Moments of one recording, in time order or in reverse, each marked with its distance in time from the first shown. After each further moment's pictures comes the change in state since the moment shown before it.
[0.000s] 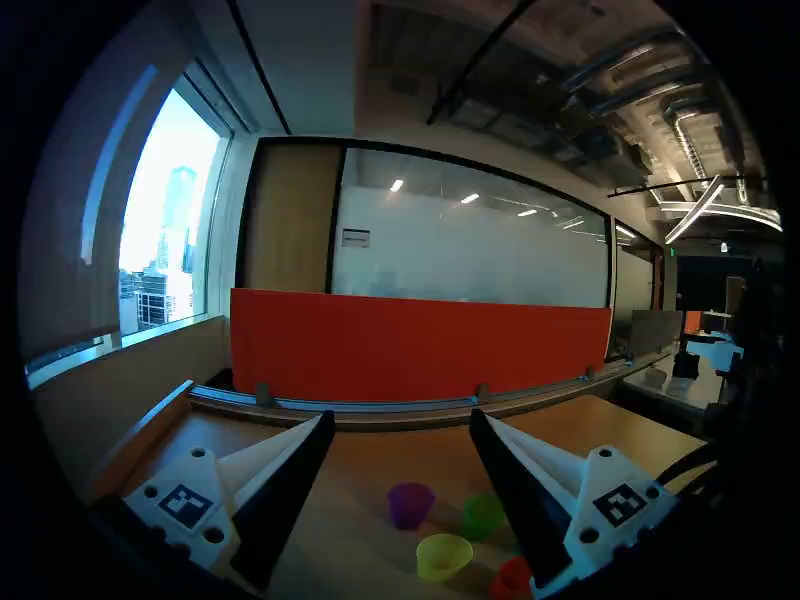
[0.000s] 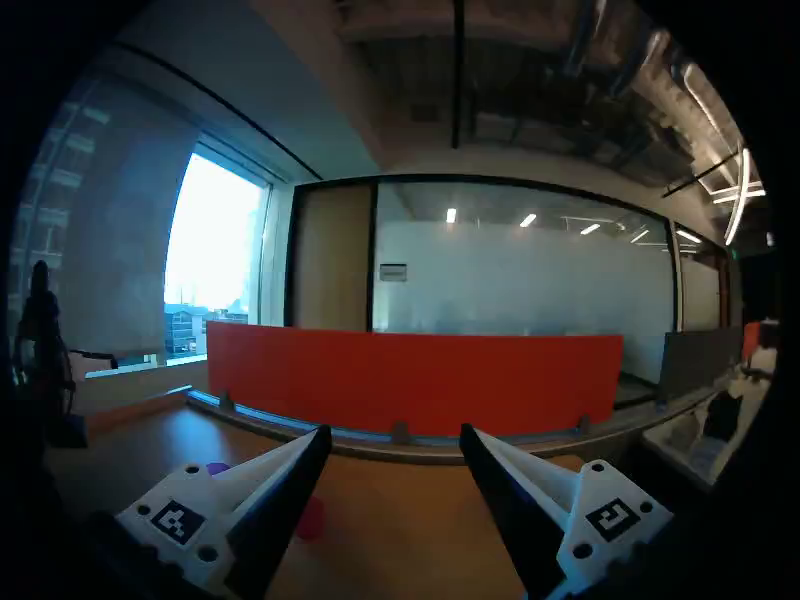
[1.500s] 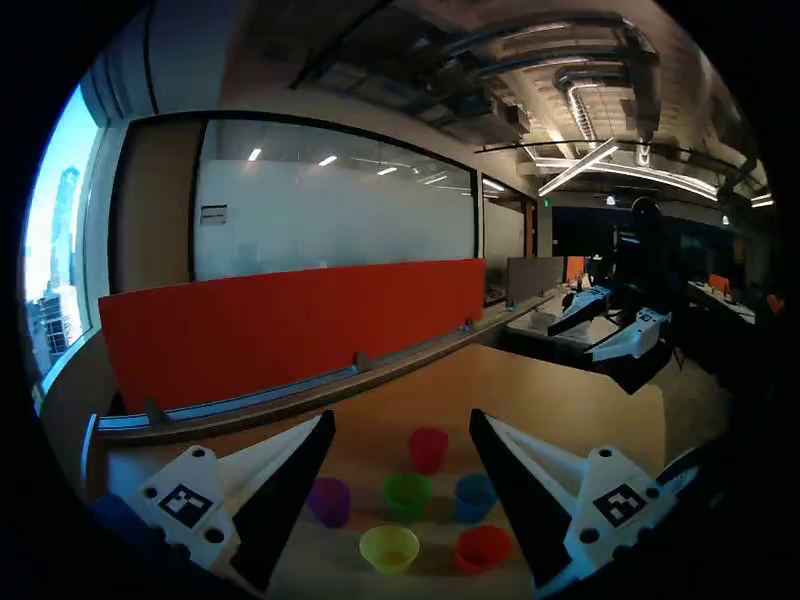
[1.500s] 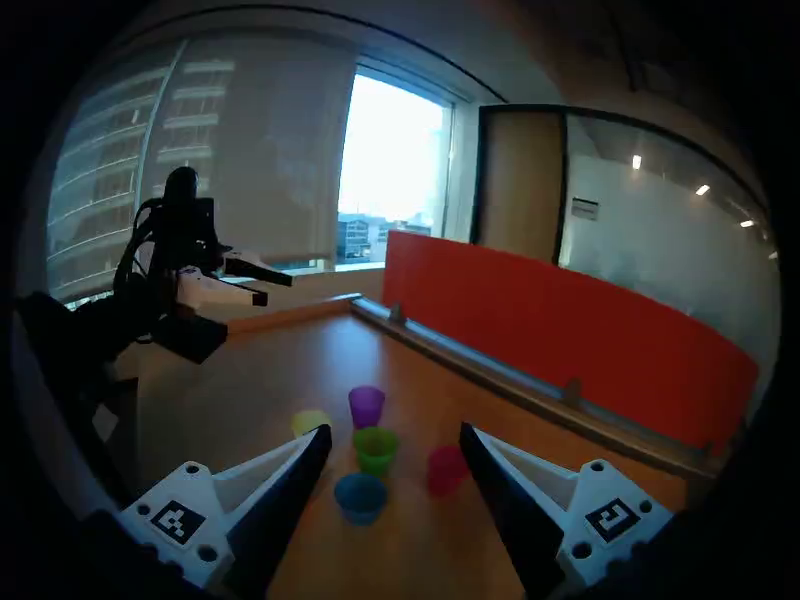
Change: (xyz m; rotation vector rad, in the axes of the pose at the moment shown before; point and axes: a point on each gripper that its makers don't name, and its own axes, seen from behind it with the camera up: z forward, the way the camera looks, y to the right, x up) left arm -0.018 0.076 0.025 -0.505 -0.139 0.125; right arm -0.059 -0.142 0.008 0.651 -0.301 -0.178
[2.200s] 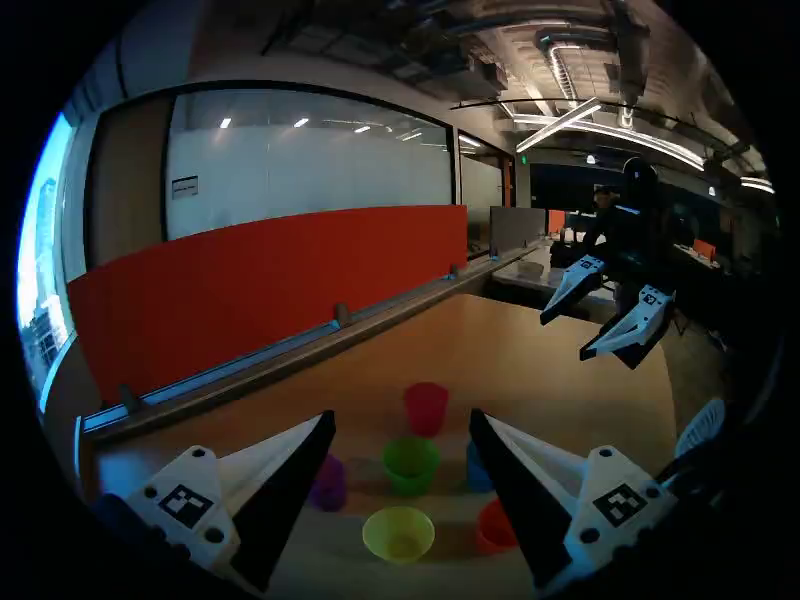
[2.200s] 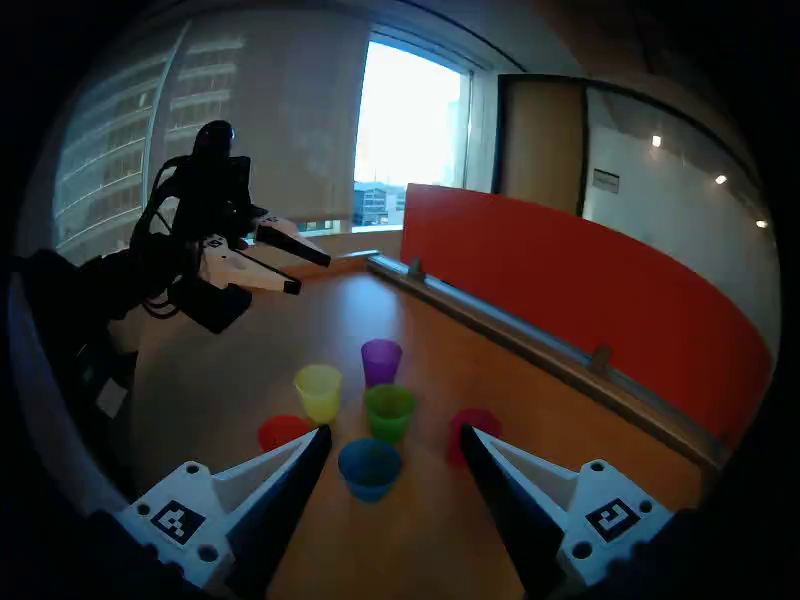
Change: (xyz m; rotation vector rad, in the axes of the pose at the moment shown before) left arm -0.070 -0.005 0.051 -0.079 -0.151 0.055; right arm -0.067 -0.009 0.041 0.060 -0.115 -0.006
